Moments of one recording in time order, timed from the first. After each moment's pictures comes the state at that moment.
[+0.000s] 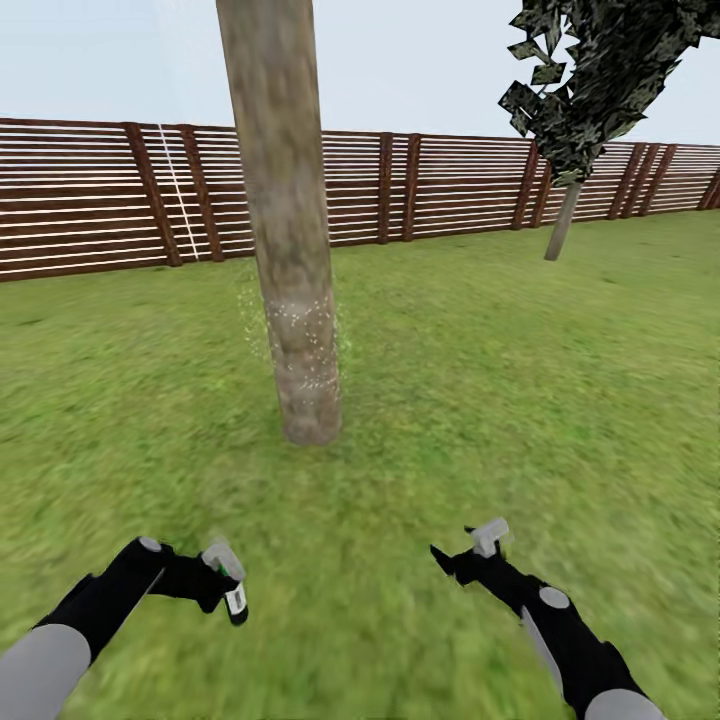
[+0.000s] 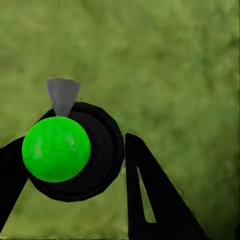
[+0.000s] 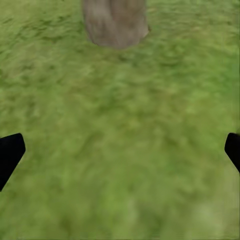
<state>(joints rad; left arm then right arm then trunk) -0.65 0.29 -0.23 -0.63 -0.29 0.33 -0.91 -0.49 -0.07 -0.09 -0.69 0.12 -0.13 0.55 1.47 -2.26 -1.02</state>
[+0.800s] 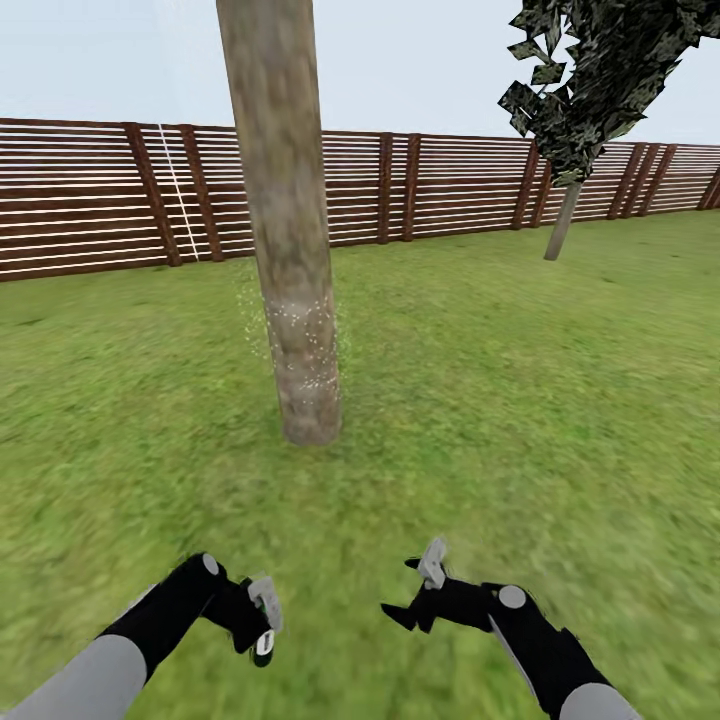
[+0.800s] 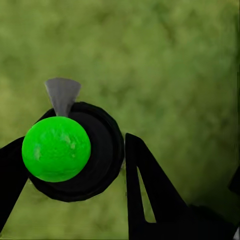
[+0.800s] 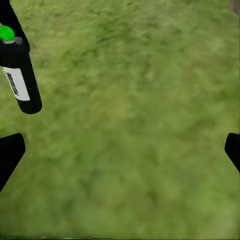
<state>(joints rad) -0.62 0.13 -0.29 -0.61 -0.59 0.29 -0.96 -0.50 -0.03 0.13 -0.67 0.23 -0.12 0.84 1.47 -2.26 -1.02</state>
